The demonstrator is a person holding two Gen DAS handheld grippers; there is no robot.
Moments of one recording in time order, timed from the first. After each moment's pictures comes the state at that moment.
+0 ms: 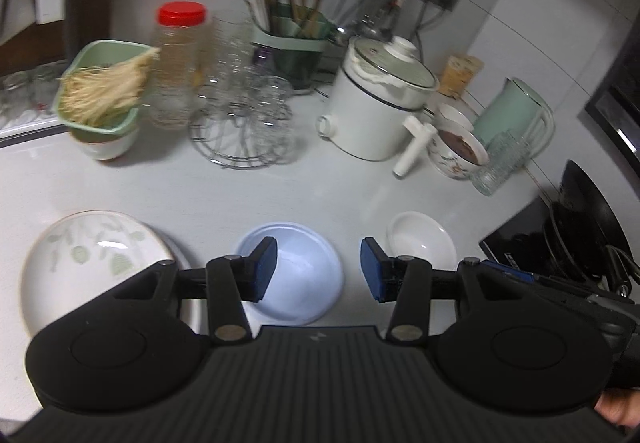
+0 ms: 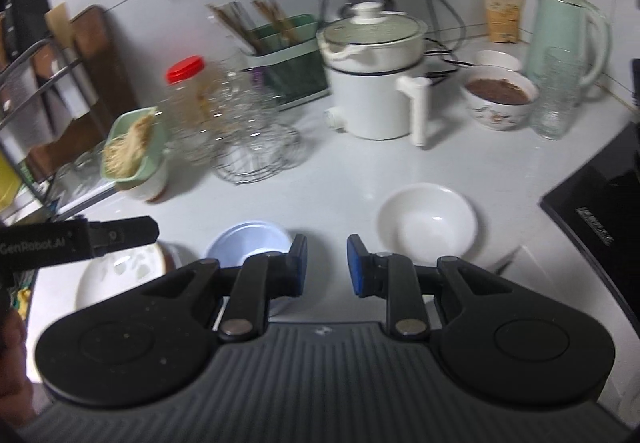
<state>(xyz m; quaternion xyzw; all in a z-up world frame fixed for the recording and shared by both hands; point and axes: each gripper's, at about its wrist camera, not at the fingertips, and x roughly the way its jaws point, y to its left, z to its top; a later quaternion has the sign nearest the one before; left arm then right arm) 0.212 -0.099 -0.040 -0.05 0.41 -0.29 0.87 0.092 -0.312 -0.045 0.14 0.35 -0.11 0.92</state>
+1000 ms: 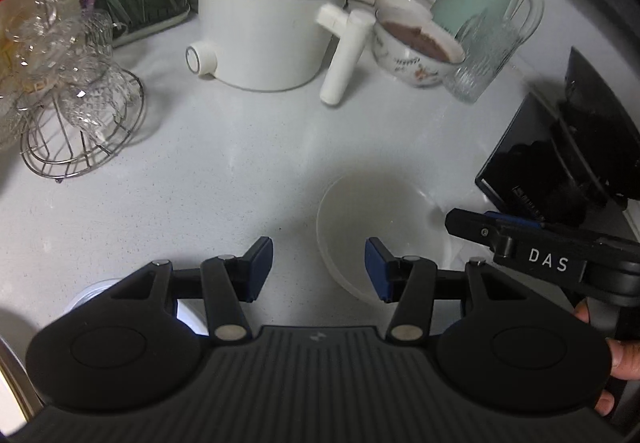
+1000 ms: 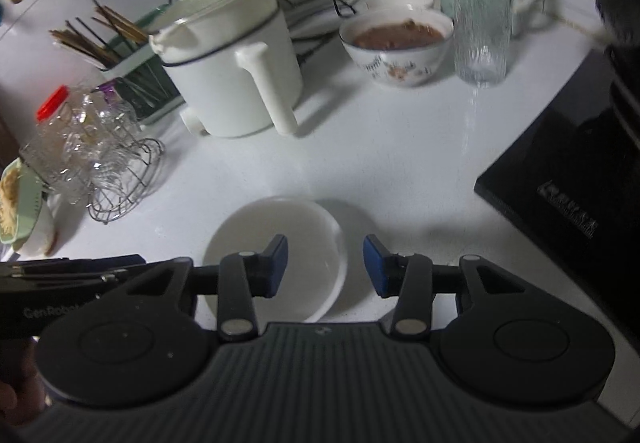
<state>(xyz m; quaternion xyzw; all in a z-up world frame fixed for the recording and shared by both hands) 0.296 -0.292 -0.140 0.07 0.48 -0.38 0.79 0.140 -0.460 -0.132 0.22 0.38 -0.19 0.88</state>
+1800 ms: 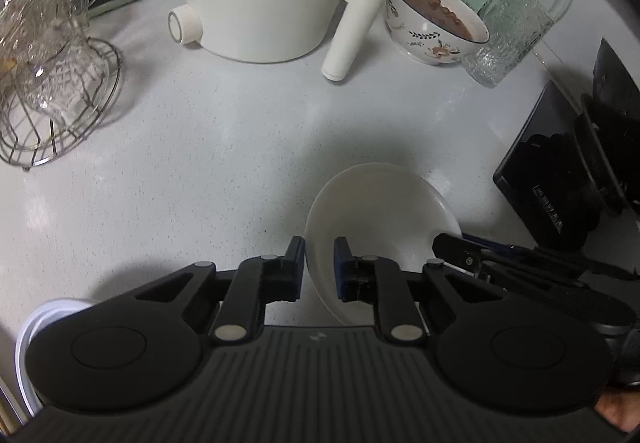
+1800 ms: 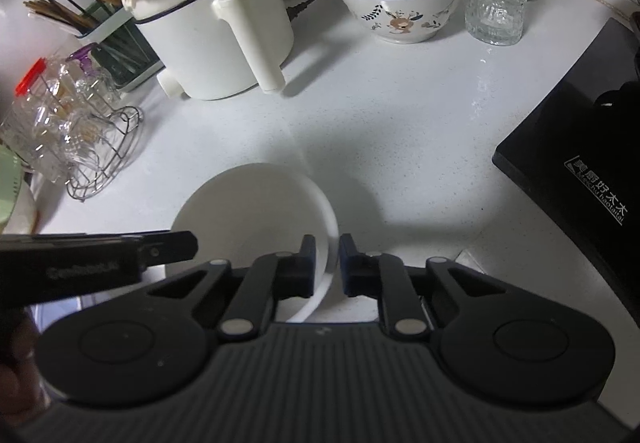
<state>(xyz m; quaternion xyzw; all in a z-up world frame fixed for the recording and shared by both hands) 0.314 -0.324 -0.166 0.07 0.52 -0.35 0.77 0.163 -0.468 -0.166 0.23 0.42 -0.18 0.86</state>
